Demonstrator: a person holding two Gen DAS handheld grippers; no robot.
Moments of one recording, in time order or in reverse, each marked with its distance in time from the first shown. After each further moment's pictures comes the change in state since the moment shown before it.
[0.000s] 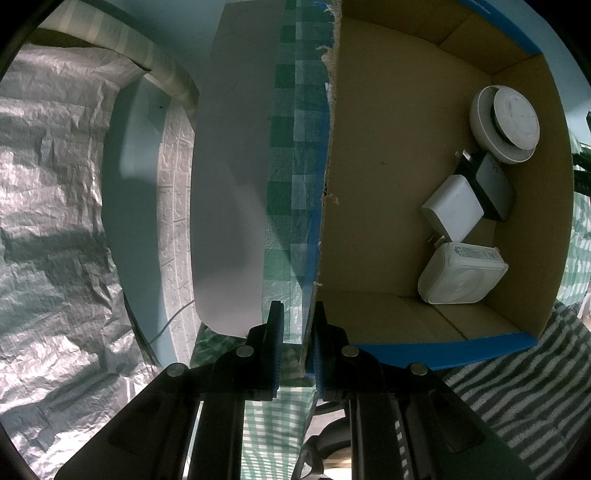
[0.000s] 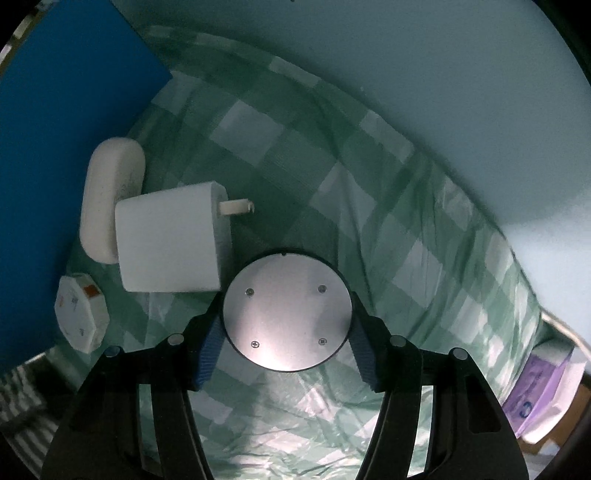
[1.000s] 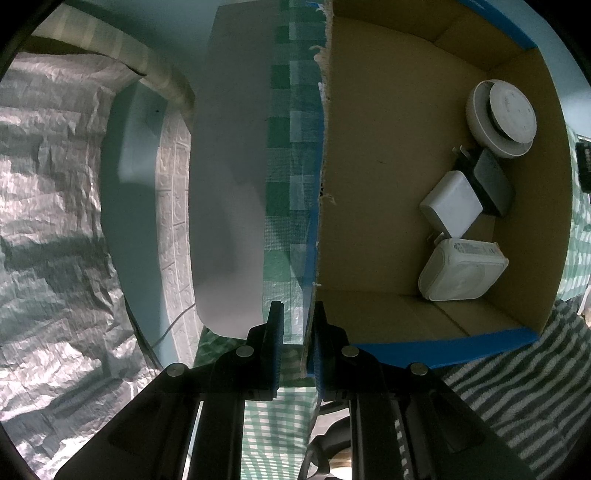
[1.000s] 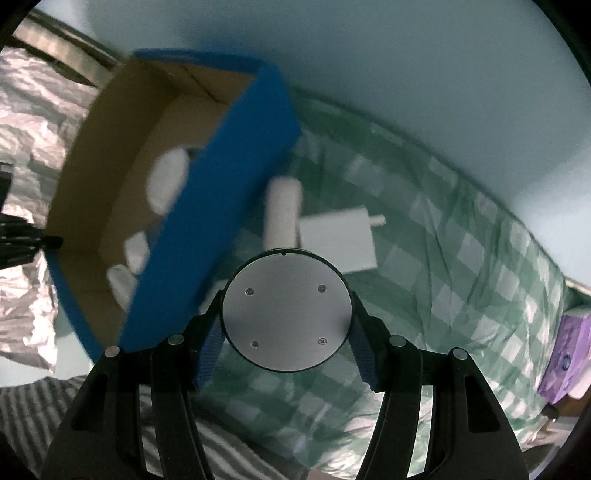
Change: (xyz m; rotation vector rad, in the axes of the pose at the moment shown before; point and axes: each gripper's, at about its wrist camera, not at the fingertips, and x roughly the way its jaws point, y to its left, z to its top) left arm 0.000 -0.002 0.002 0.024 0.000 0.003; right arm -0.106 0.031 -0.056 0.048 -0.136 0.203
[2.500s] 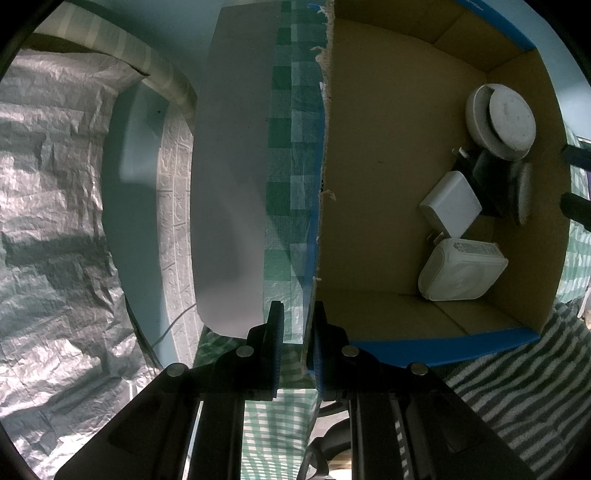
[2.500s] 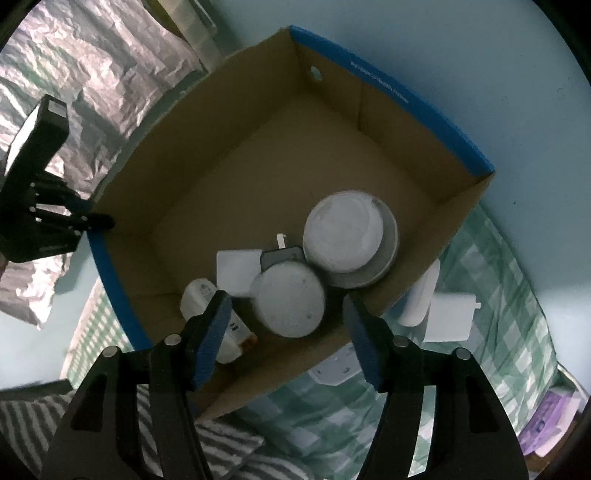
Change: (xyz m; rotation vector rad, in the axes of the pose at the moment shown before) left arm 0.000 0.004 -0.001 -0.008 -0.007 0.001; right arm 0.023 0.149 0.050 -0.258 0.011 0.004
